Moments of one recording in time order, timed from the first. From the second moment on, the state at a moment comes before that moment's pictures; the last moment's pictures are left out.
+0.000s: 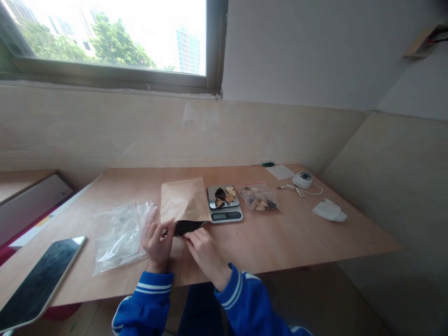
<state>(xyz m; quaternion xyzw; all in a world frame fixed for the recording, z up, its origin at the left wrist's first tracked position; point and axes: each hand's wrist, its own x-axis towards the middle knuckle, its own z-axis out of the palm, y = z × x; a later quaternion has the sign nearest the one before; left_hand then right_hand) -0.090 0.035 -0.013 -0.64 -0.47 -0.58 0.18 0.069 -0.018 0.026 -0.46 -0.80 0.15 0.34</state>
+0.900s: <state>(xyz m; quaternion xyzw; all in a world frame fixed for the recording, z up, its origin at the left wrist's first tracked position) -0.093 0.039 -0.021 -0.64 -0.51 -0.56 0.13 0.228 0.063 -0.011 -0.57 -0.70 -0.02 0.44</state>
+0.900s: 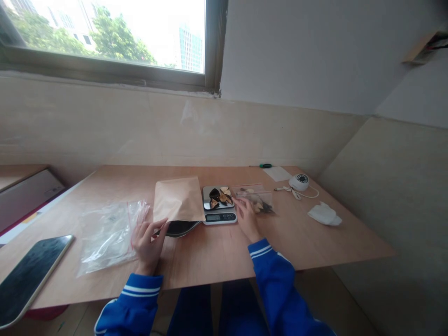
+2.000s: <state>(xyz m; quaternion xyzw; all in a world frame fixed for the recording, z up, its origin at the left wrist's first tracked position) -0.101 0.044 -0.011 -0.30 -0.78 -0.55 0.07 0.226 0.045 -0.008 -0.54 -0.67 0.02 0.50</state>
